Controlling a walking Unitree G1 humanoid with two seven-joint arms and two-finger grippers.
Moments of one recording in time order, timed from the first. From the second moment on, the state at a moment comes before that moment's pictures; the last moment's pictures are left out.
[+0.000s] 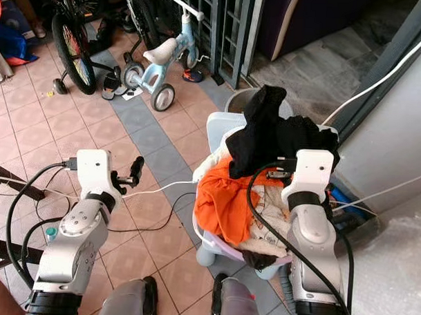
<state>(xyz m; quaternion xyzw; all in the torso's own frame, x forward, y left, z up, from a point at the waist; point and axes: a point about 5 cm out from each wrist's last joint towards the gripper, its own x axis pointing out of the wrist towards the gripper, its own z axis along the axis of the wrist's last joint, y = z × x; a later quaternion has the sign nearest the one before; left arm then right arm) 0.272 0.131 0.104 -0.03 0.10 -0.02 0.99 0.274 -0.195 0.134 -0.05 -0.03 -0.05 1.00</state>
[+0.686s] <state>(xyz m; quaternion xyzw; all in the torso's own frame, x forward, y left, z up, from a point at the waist) 0.276 0.128 0.103 -0.03 0.09 -0.02 1.00 0.284 -0.190 0.139 -0.06 -0.04 -0.05 1.00</state>
